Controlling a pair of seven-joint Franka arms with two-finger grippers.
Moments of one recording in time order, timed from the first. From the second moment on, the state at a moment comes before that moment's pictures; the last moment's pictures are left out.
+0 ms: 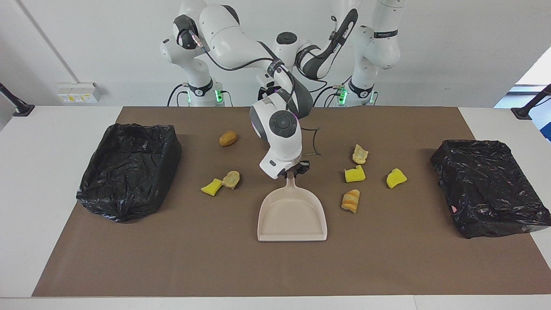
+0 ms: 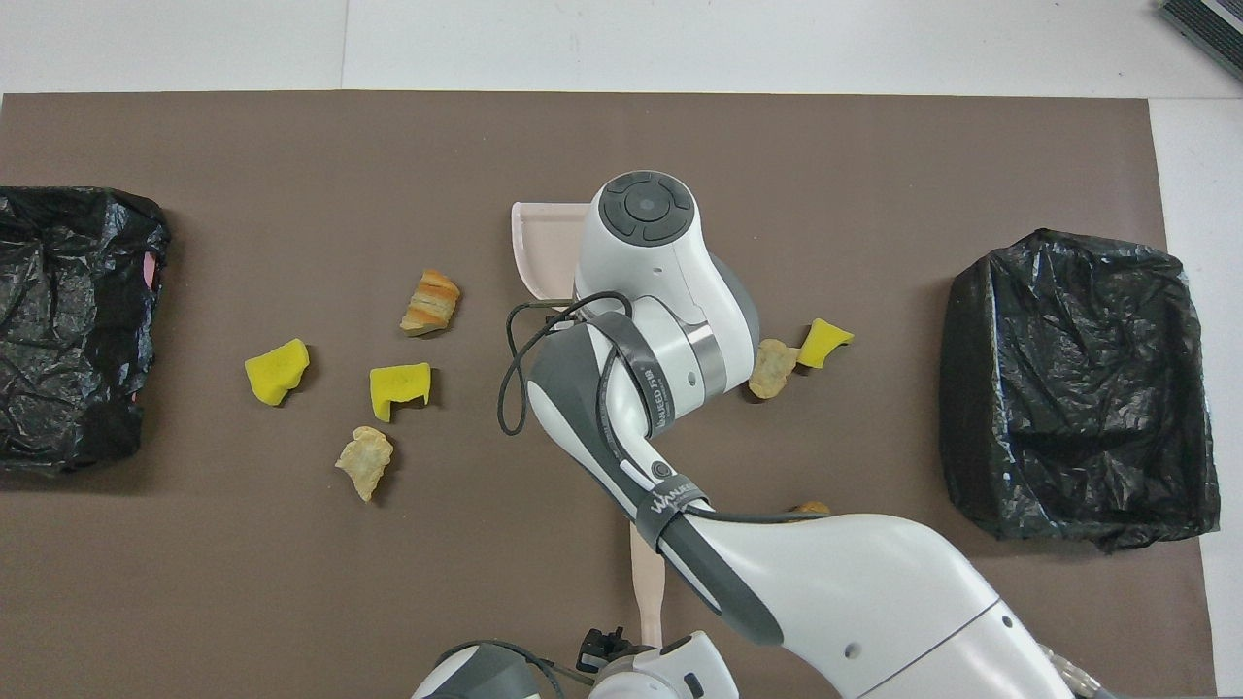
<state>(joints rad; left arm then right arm) -1.14 -0.07 -0.02 -2.46 -0.08 2.53 -0.76 0.60 0.65 -0.06 -1.32 0.22 1.88 0.47</state>
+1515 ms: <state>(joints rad) -0.71 -0.22 0.00 -2.29 0.05 2.03 -0.77 0.34 0.43 -0.08 -1.39 0.07 1.70 -0.61</state>
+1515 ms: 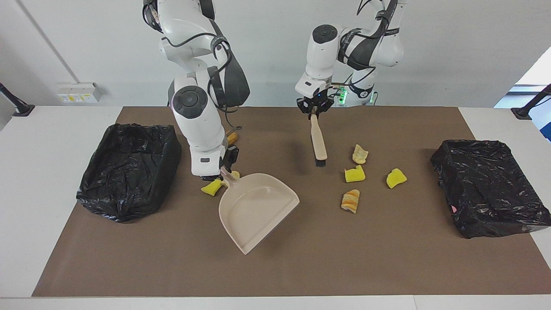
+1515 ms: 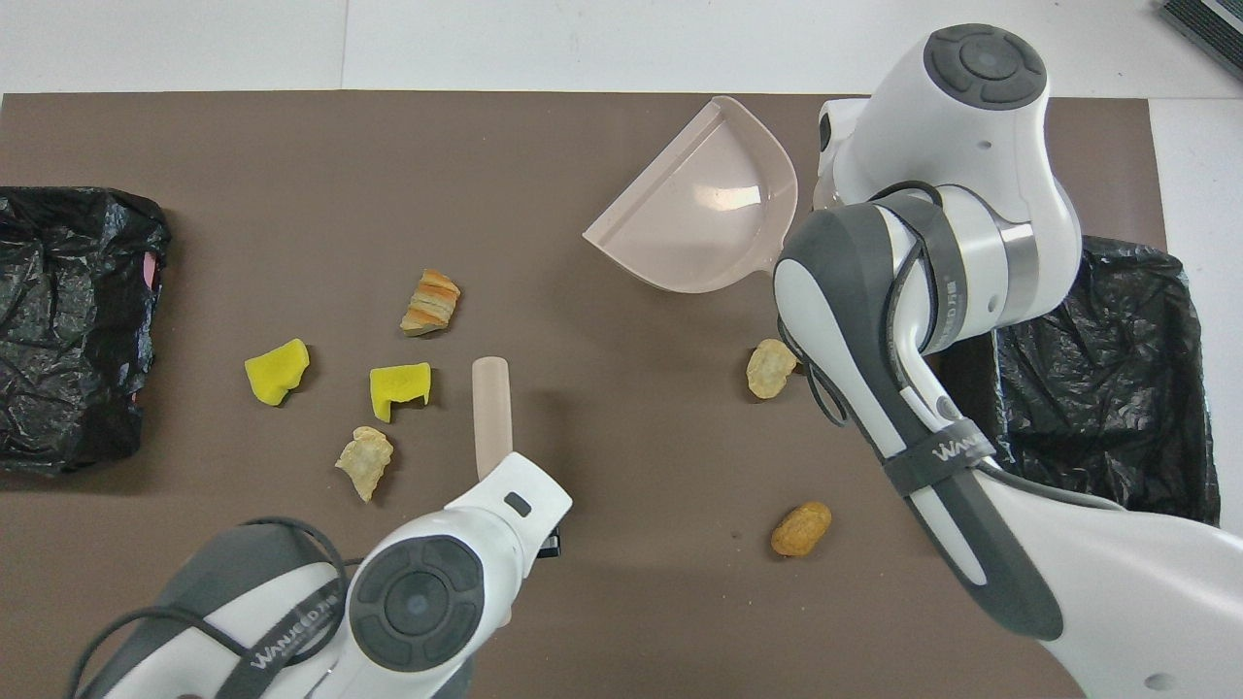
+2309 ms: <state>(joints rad) -0.13 -0.08 0.01 -2.25 0.25 2.14 -0.38 0.52 0.42 -0.07 -1.59 0.02 1.80 -0.75</state>
